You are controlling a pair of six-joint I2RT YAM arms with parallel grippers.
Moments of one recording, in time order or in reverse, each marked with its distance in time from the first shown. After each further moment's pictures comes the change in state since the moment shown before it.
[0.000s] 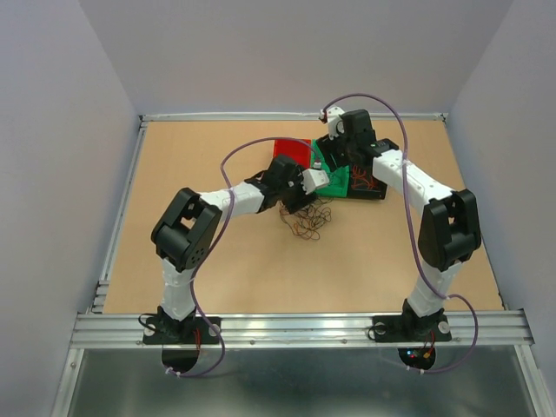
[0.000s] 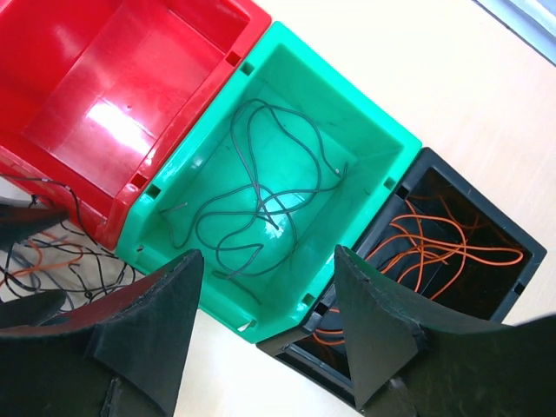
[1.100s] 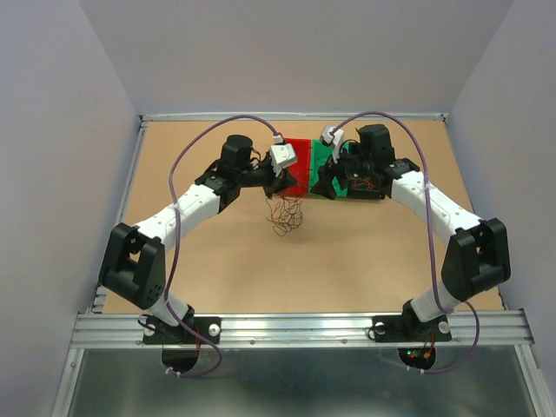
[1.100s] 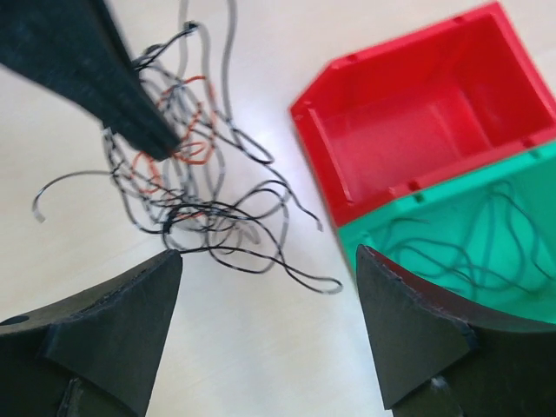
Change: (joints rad) left arm 0.148 -0.378 -0.096 -0.036 0.483 -0.187; right arm -0.013 -0.258 -0.257 0.074 -0.629 -0.124
